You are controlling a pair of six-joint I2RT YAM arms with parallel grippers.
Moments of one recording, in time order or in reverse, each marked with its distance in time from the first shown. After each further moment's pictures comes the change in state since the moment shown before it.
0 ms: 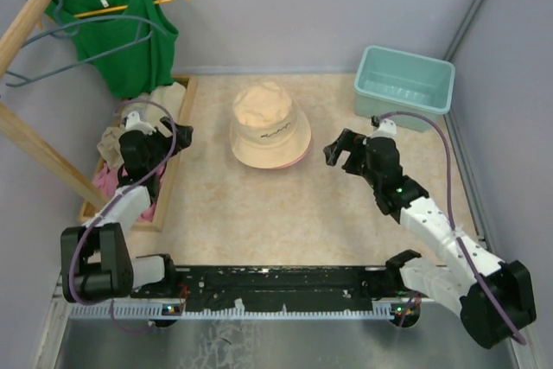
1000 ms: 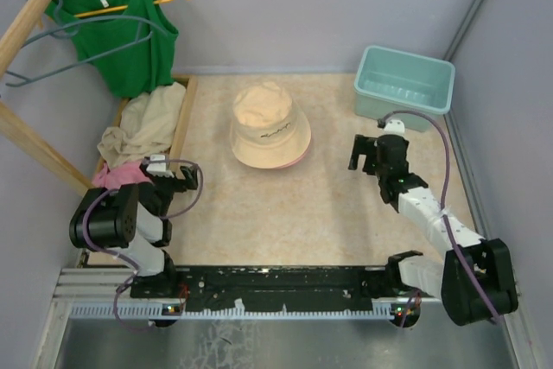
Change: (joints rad) left arm 0.027 0.357 -0.545 1.108 0.053 0.476; right arm -0.174 0.126 0.015 -0.087 0.111 -0.362
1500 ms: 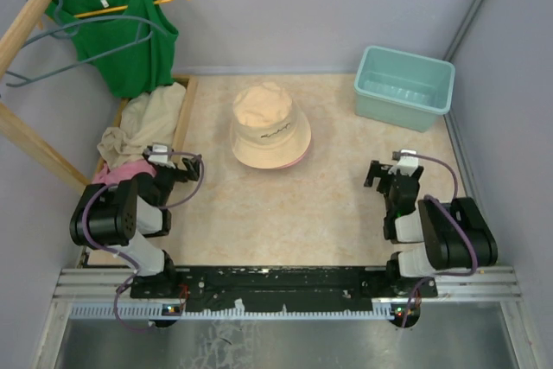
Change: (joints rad) left arm 0.002 0.040 0.117 0.000 0.112 0.025; right arm -0.229 0.228 -0.526 1.080 -0.048 -0.190
